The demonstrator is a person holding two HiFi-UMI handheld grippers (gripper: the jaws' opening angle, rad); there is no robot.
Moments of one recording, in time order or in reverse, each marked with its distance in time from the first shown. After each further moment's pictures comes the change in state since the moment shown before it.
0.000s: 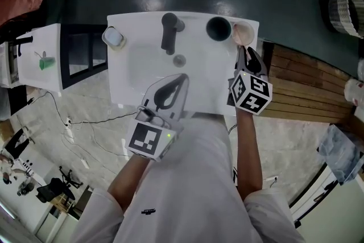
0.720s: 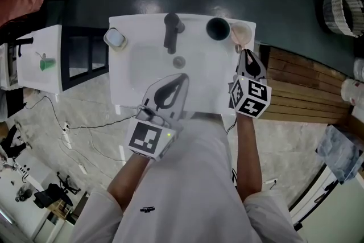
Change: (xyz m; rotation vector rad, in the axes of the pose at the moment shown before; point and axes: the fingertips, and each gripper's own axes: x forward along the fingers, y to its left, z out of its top) left arm -0.016 -0.003 0.006 0.024 -0.043 -0.022; right arm -0.025 0.009 0.012 -0.096 -0.054 -0.009
